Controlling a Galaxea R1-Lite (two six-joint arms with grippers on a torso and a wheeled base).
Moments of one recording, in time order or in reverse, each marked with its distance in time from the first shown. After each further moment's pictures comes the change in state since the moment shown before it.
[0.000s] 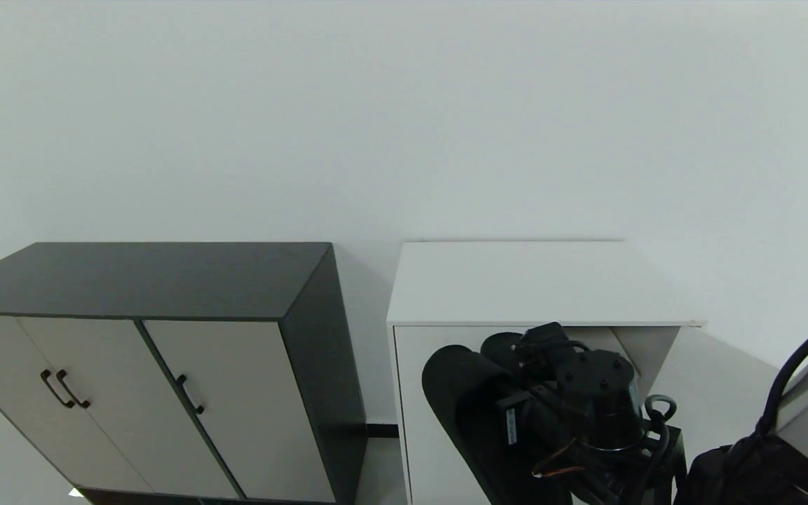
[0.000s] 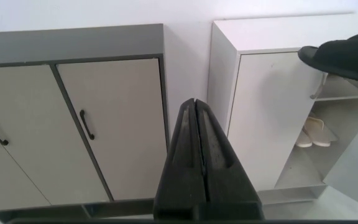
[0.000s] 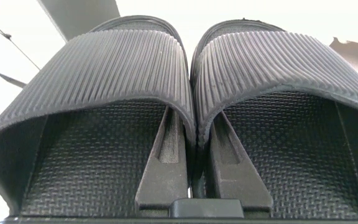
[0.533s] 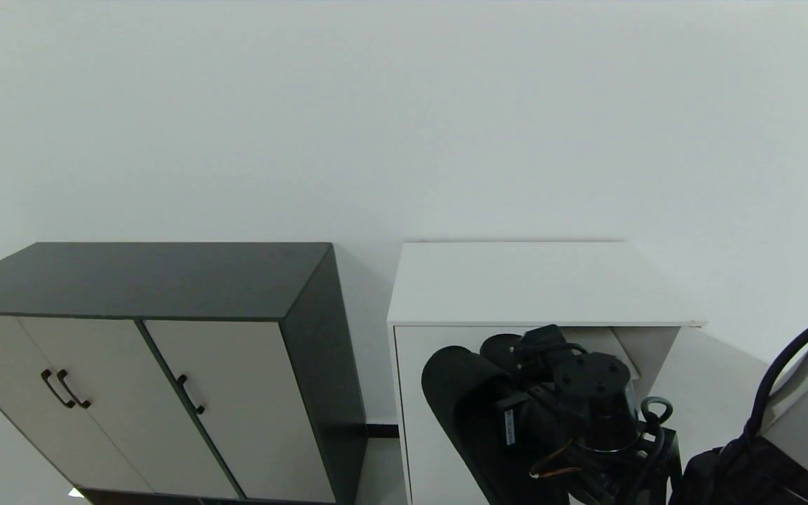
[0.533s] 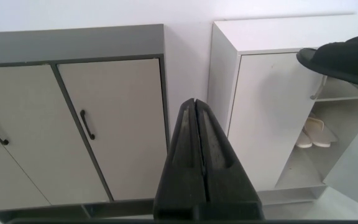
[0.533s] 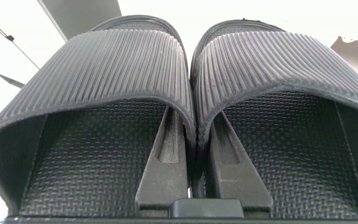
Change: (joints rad) left arm 0.000 0.000 0.000 0.000 0.000 0.000; right arm -0.004 0.020 0.002 -0.028 -0.001 0.001
